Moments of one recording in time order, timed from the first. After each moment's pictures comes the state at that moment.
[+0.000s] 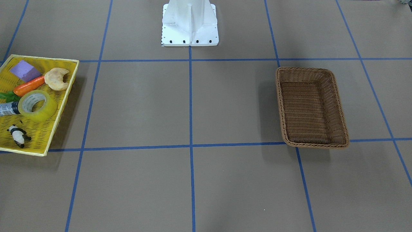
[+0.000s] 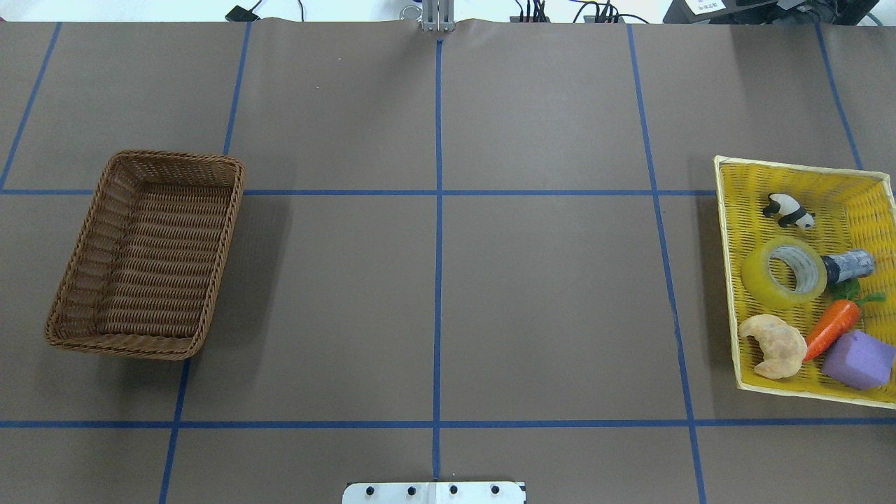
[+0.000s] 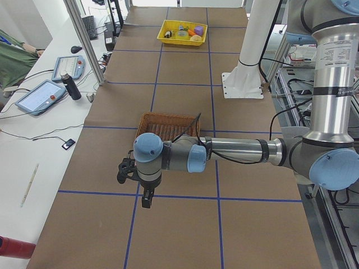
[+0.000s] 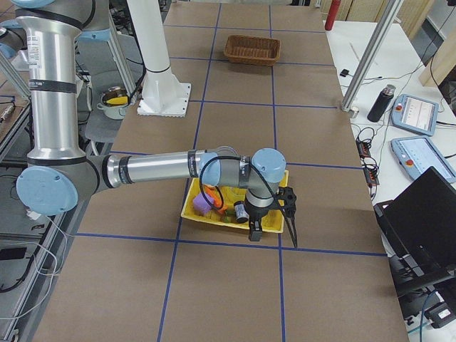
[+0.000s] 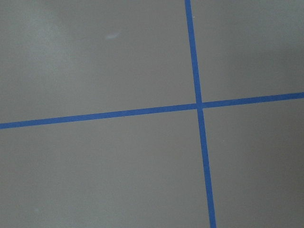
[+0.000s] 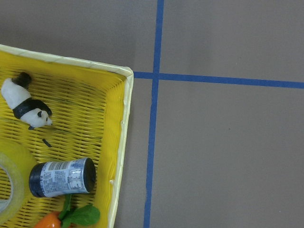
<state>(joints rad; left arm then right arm) -1.63 -1.55 -1.62 -1.62 -2.31 0.09 1.55 -1.59 1.73 -1.76 2.28 -0.07</state>
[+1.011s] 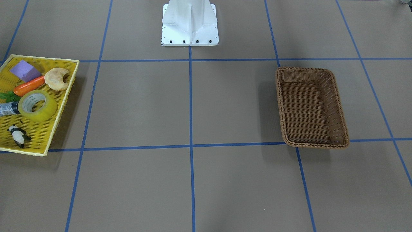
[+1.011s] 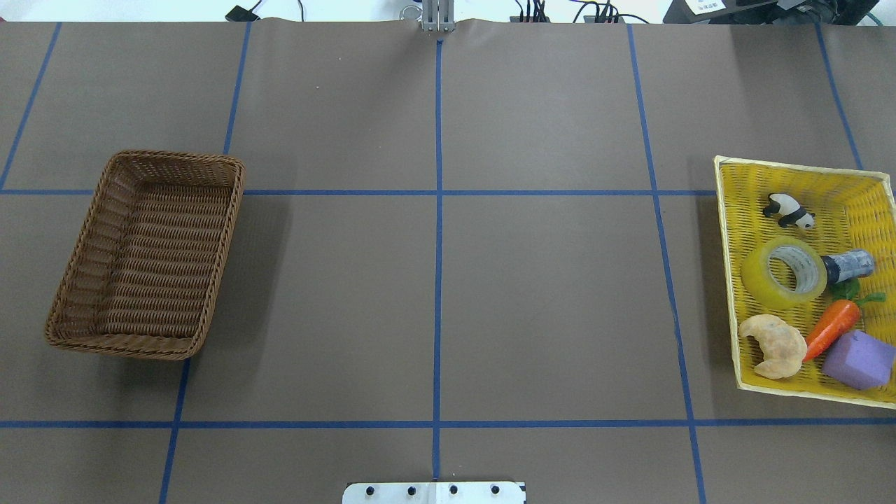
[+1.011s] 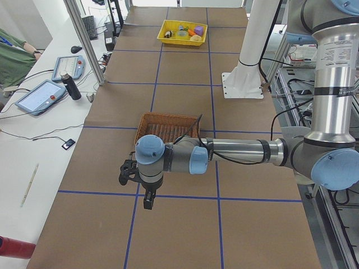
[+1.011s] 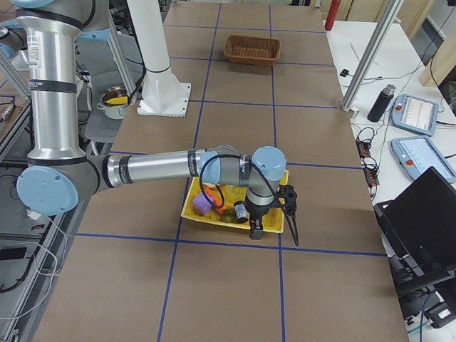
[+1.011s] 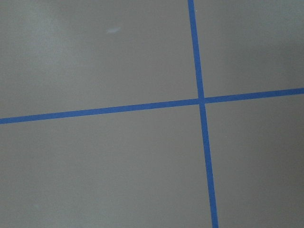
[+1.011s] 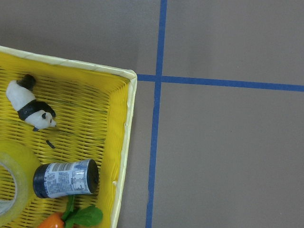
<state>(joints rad) -1.63 -1.54 -1.62 -1.62 -2.31 0.10 1.55 -1.59 1.74 -1.76 2.28 -0.07</state>
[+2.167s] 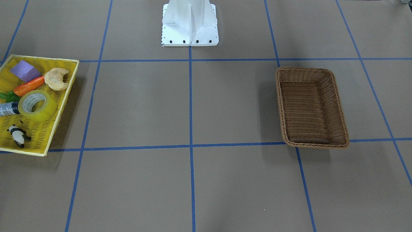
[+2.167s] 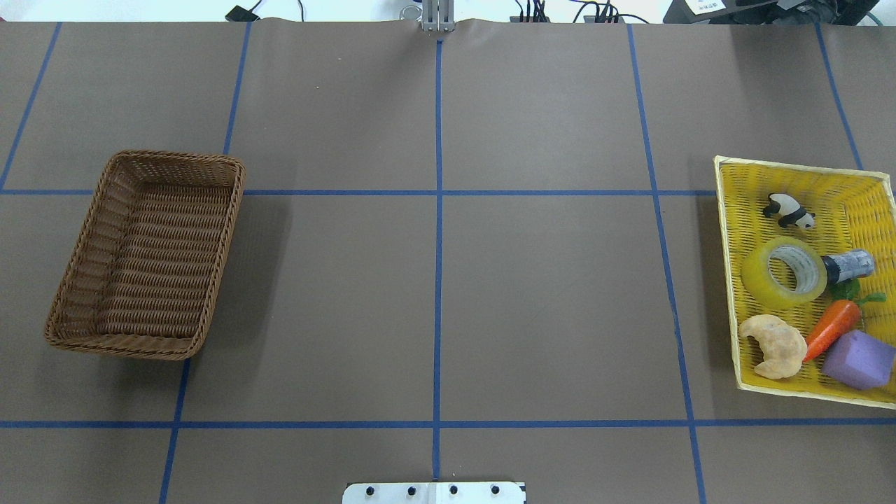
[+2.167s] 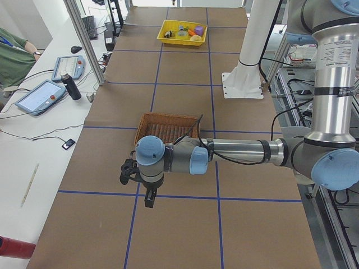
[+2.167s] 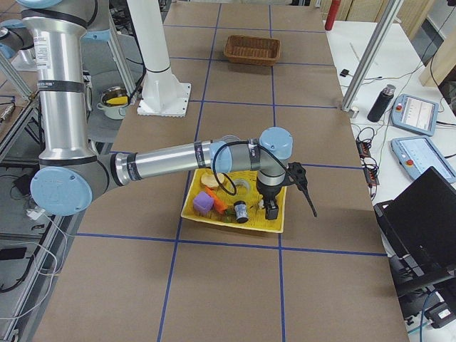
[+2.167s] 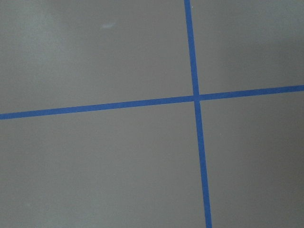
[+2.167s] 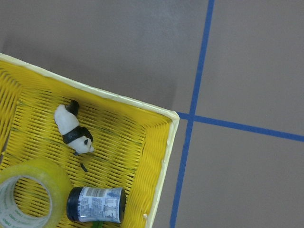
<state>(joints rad) -1.63 -1.54 -1.62 -1.62 -2.37 0.09 1.47 -1.54 1.76 -1.65 2.32 -0.07</state>
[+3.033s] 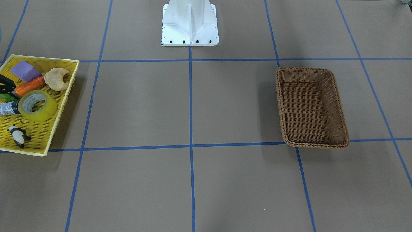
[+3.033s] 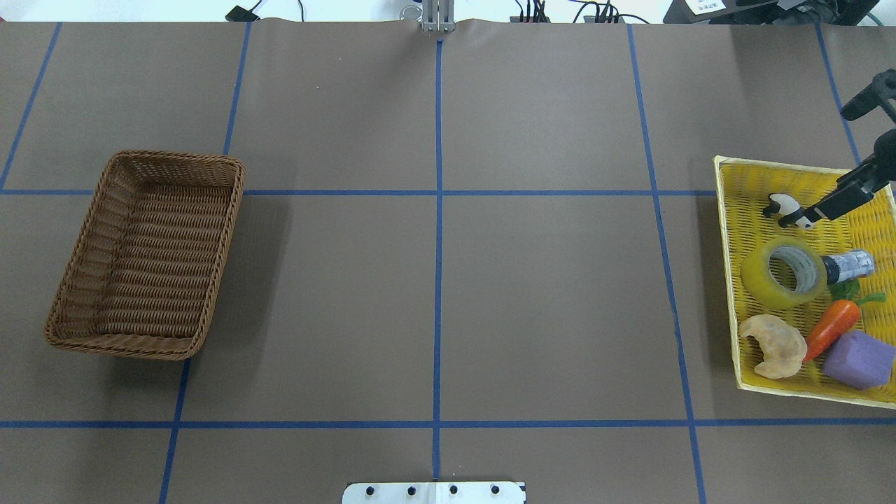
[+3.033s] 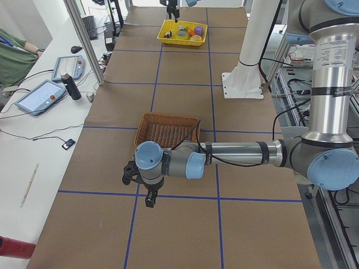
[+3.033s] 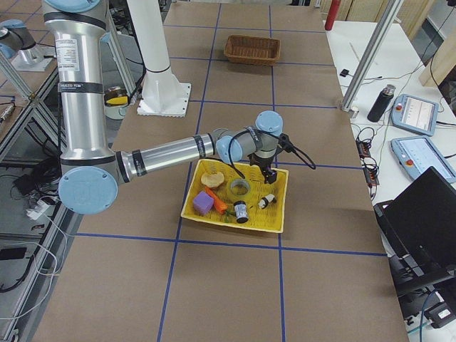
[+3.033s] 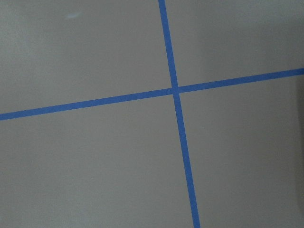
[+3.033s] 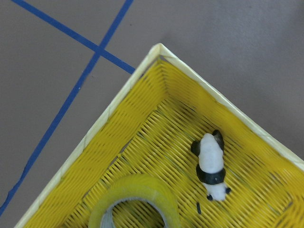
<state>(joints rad) -1.57 -1.54 -1.55 -1.70 -2.37 0.10 1.18 -1.55 1.77 -1.34 2.37 -0.08</state>
